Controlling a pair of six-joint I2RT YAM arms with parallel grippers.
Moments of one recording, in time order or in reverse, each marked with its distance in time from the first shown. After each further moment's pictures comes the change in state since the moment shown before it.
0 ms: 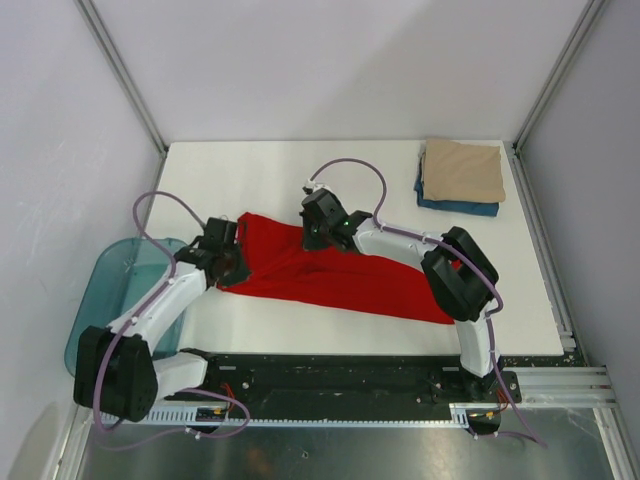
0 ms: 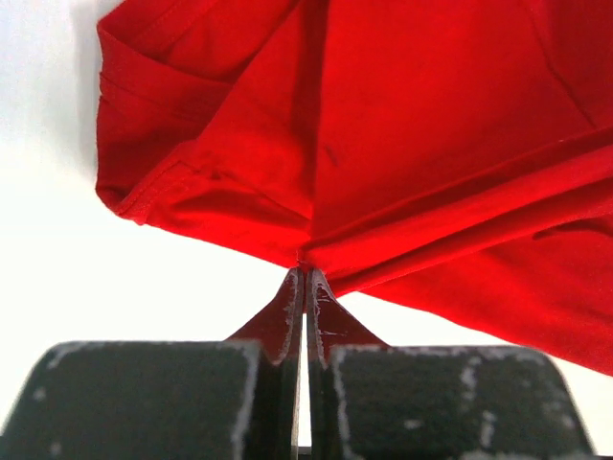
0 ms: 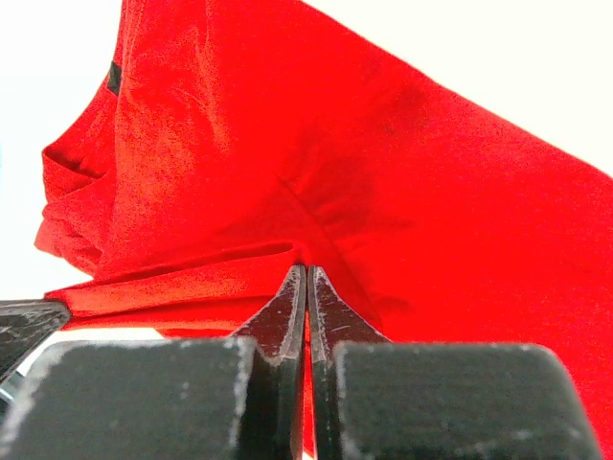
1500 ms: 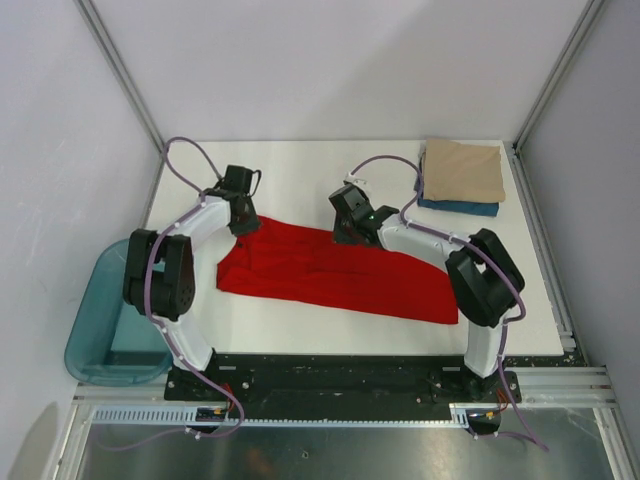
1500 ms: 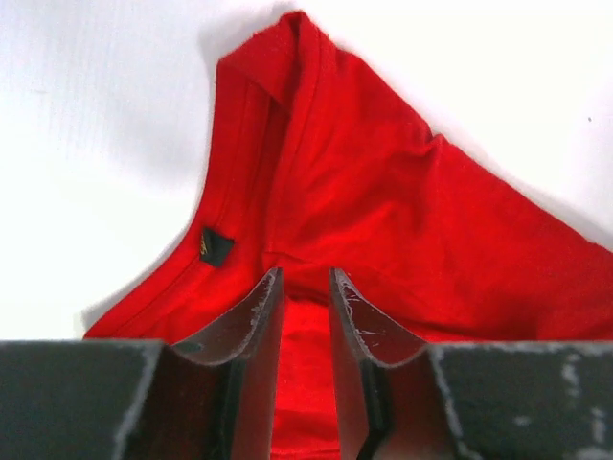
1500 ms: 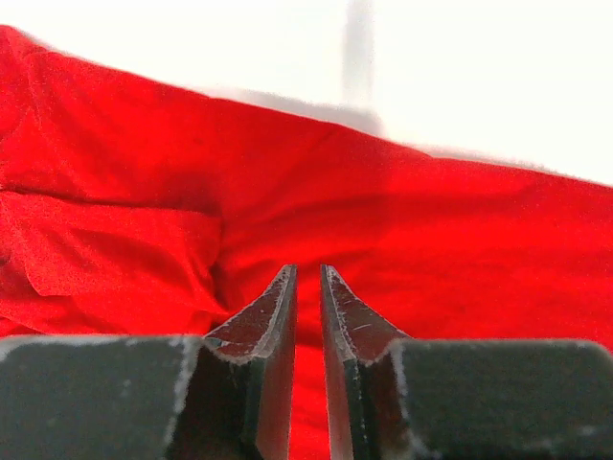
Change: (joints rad) left arm 0.052 0.633 0.507 0.080 -0.079 0.109; right arm -0.099 -0.120 -0.128 -0.089 0.150 0.129
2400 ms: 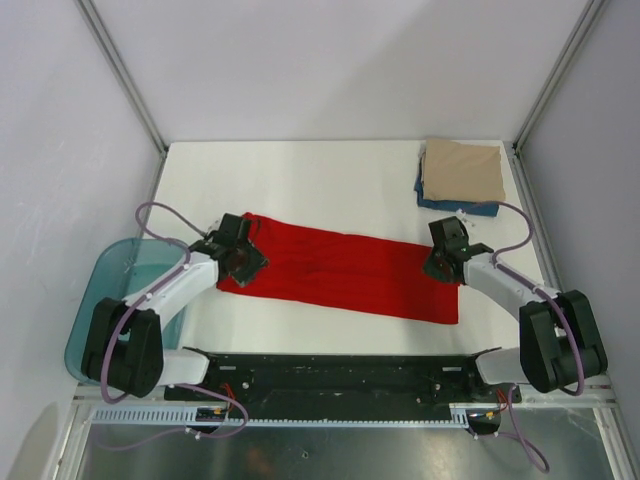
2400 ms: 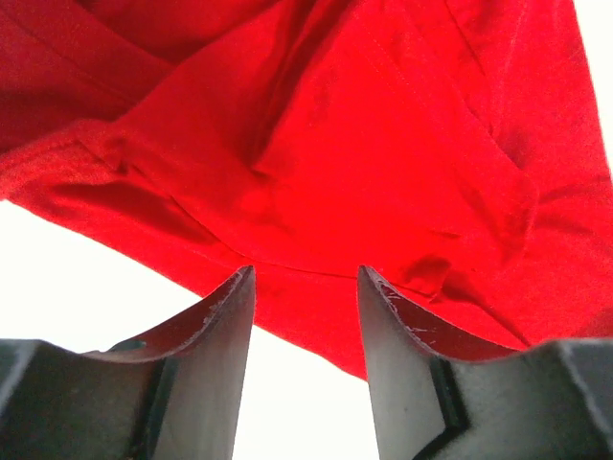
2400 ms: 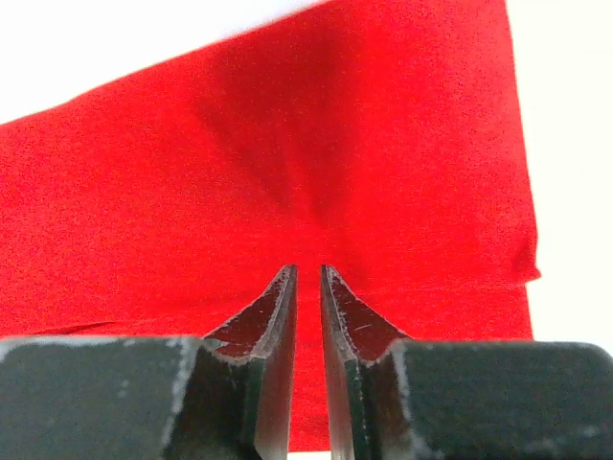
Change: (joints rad) left arm -0.109 -0.468 -0.477 0.005 0.060 -0.513; right arm -0.408 -0.529 -0.623 -0.074 0.015 0.028
